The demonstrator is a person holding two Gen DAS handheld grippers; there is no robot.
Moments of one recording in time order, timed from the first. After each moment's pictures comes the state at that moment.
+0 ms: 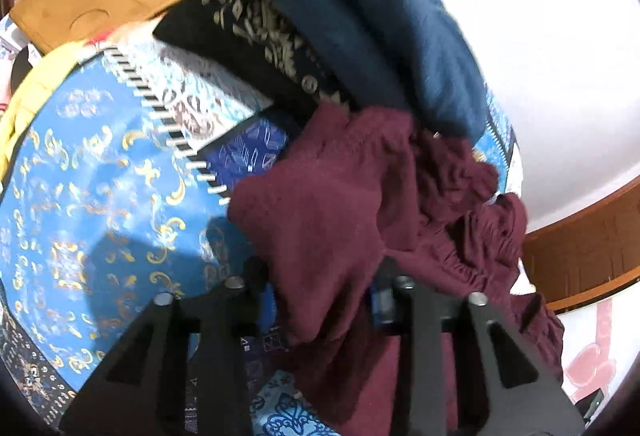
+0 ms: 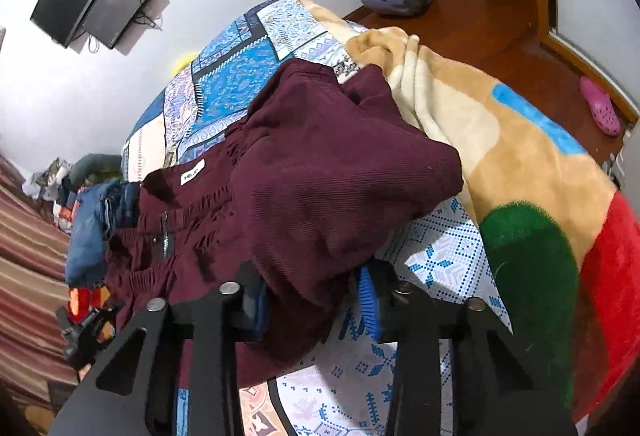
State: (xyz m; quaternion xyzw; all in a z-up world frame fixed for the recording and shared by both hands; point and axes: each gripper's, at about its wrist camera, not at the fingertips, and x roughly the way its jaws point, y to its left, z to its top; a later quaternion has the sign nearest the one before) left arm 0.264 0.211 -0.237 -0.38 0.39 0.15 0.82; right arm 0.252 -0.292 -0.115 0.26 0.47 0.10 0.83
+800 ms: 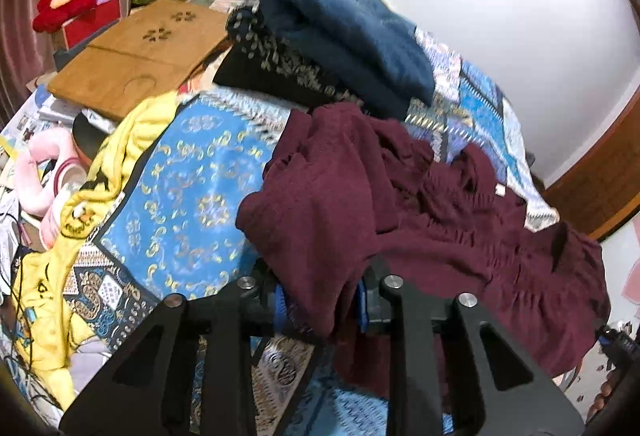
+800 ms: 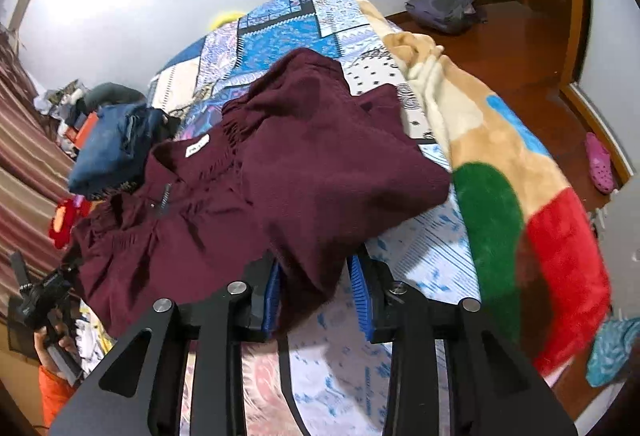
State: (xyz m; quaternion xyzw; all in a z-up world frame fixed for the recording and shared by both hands) left arm 0.151 0.191 -0.183 -0.25 0.41 0.15 0.87; right arm 0.201 -0.283 -0.089 0.15 0.49 0.15 0.85
